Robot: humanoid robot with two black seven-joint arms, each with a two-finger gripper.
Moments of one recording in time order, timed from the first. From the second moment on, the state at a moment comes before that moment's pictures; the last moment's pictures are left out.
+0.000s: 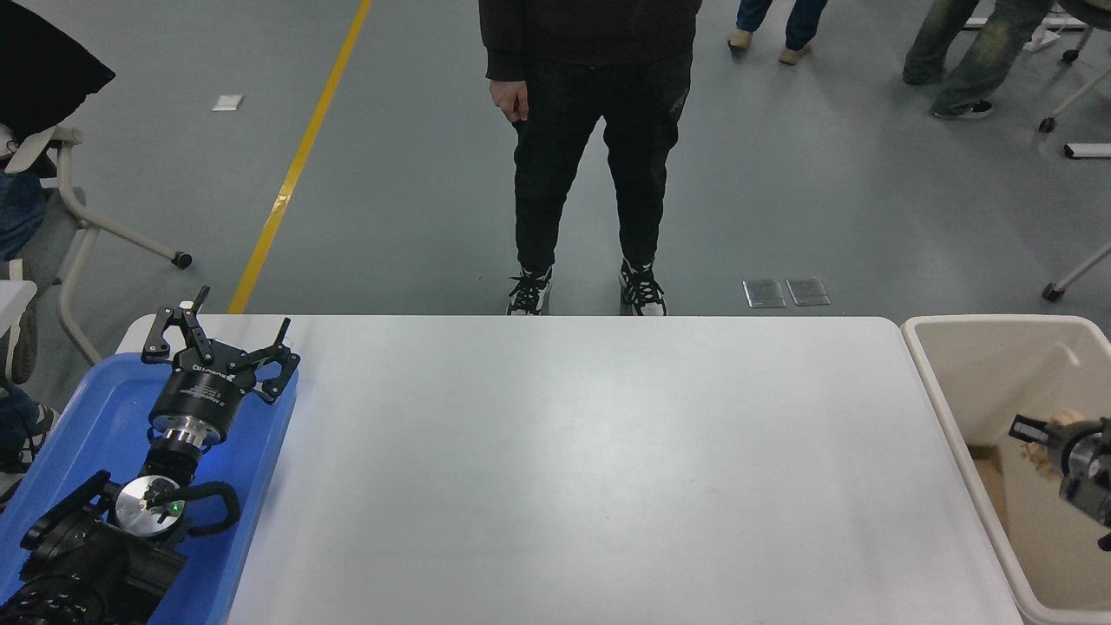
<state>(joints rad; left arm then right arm) -0.54 0.22 -1.14 -0.31 -0.10 -0.79 -0.16 0.79 -0.49 -0.82 0.35 -0.31 -0.10 -0.02</state>
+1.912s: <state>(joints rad) -0.54 0.22 -1.14 -0.31 -0.10 -0.79 -0.16 2.17 -0.27 -1.35 1.55 -0.16 0.56 -0.02</state>
